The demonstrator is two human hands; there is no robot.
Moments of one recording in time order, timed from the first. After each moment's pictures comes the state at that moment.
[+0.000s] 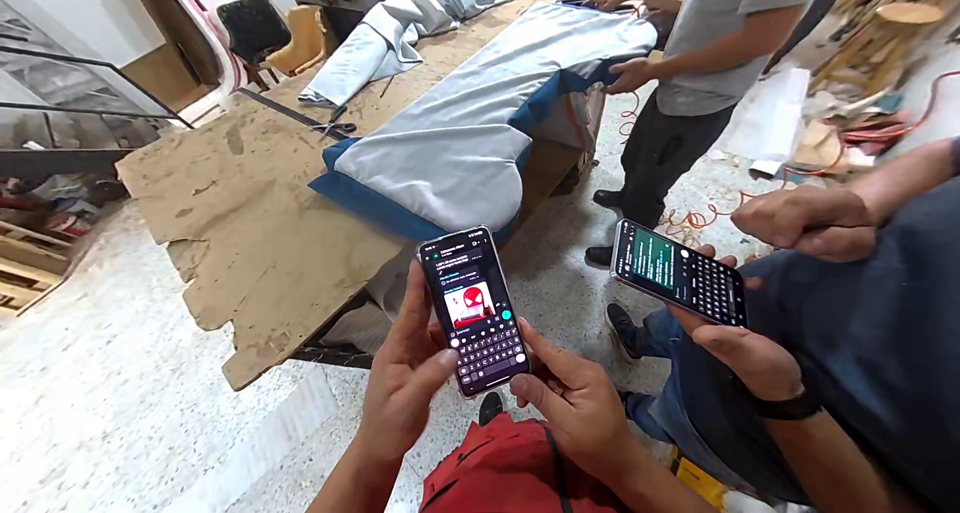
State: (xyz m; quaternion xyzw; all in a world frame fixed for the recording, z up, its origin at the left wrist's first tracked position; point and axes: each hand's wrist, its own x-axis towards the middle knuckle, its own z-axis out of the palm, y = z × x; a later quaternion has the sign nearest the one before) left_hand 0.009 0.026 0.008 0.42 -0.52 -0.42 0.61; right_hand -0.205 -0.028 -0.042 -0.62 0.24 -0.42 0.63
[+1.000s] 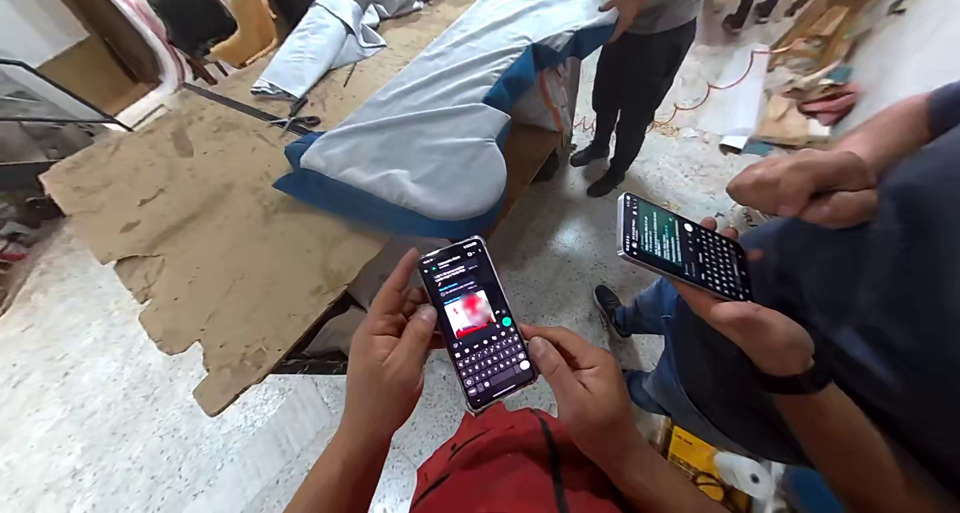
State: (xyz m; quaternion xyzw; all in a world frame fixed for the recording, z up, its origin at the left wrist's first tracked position) left_hand 0.021 0.007 0.008 0.54 -0.46 -0.38 0.59; right_hand -0.196 -0.026 -0.047 -0.59 0.34 -0.47 0.57
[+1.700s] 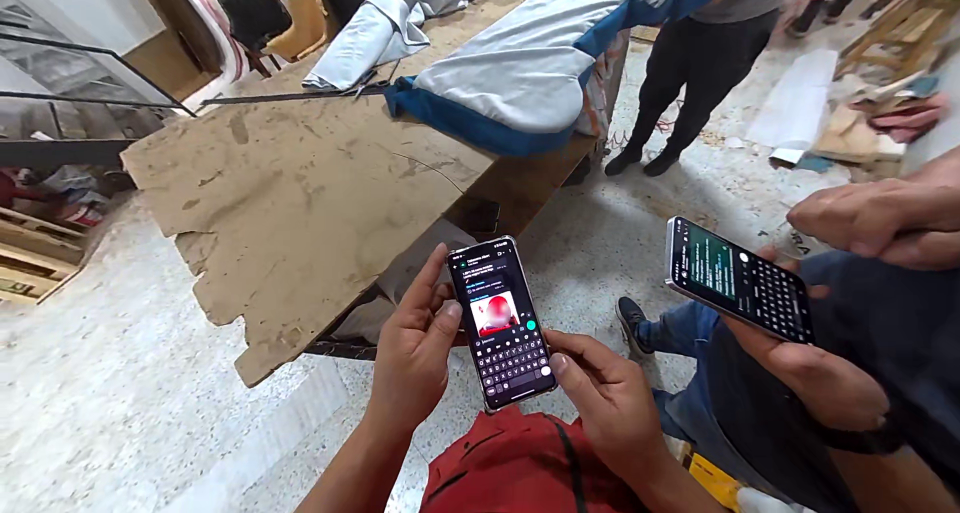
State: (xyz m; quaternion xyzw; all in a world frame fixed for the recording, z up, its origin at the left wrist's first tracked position) left_hand 0.029 0.008 0.014 0.55 -0.46 -0.37 0.59; right_hand -0.189 -0.033 -0.047 -0.61 0.30 -0.46 0.57
